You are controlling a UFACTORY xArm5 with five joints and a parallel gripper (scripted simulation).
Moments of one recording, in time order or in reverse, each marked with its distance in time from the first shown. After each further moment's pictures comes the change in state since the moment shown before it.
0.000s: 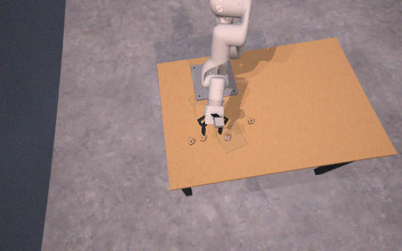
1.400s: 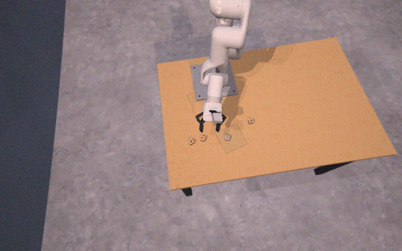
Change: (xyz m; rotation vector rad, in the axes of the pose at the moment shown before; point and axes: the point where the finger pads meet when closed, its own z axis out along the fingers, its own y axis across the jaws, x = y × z) arm -0.011 0.010 -0.011 -0.051 0.054 -0.012
